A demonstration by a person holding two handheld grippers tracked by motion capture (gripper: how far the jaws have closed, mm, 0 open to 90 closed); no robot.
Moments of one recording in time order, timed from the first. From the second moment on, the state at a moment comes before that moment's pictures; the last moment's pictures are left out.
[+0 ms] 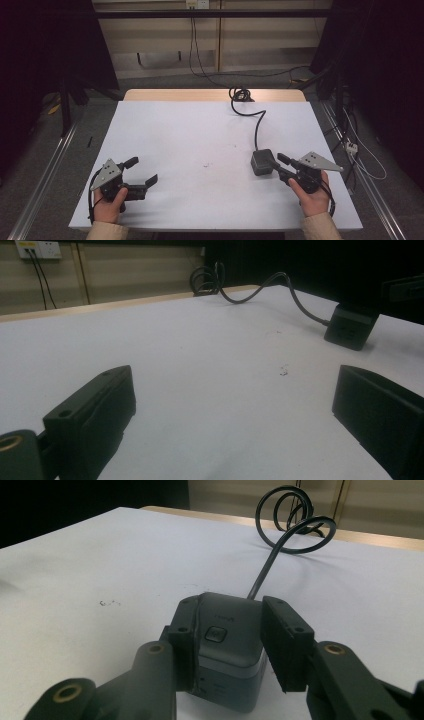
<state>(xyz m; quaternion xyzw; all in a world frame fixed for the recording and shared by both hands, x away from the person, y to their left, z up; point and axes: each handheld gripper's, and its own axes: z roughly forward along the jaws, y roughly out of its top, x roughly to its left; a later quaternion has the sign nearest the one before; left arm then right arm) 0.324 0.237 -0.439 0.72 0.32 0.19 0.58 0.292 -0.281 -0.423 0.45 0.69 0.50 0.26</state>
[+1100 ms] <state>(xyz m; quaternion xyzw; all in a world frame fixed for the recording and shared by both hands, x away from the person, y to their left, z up) 0.324 0.236 -0.439 0.73 0.32 0.19 0.58 0.303 -0.274 -0.420 0.45 0.70 0.50 0.24</state>
